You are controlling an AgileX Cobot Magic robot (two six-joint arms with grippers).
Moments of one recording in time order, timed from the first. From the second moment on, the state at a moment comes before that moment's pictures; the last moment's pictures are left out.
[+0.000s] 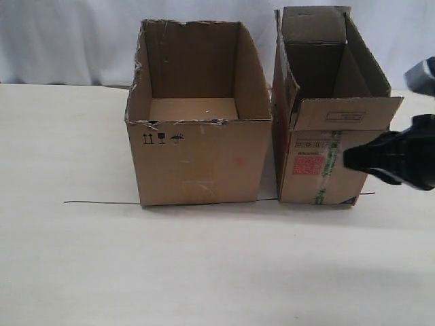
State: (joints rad) left arm 0.05 0.00 0.00 0.12 0.02 -0.13; right arm 0.19 1.12 -0.64 0.93 0.59 -0.81
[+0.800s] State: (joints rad) left arm 0.05 0.00 0.00 0.12 0.02 -0.13; right arm -0.34 1.79 -1.17 0.85 0.74 -0.67
